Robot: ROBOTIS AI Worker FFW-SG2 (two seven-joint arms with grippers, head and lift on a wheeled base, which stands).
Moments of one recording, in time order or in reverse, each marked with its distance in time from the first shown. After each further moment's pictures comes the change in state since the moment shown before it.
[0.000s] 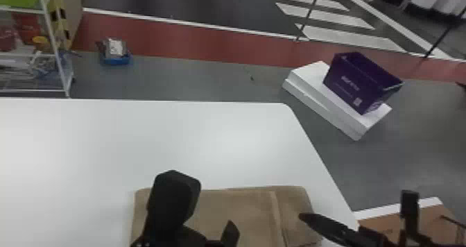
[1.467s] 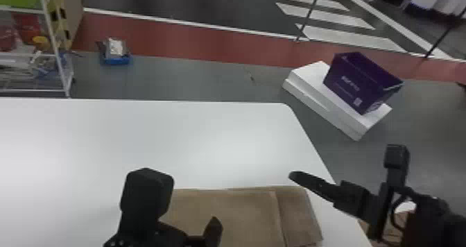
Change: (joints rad) left arm 0.033 -0.002 0.083 -0.016 0.017 -0.011 -0.033; right arm -0.148 -0.019 0.010 -0.118 -0.463 0.076 -0.762
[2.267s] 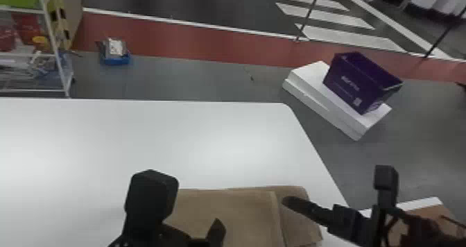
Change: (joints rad) left arm 0.000 0.001 -0.015 0.001 -0.003 0.003 0.002; right arm 0.094 0.020 0.036 -0.001 0.004 0.000 -0.027
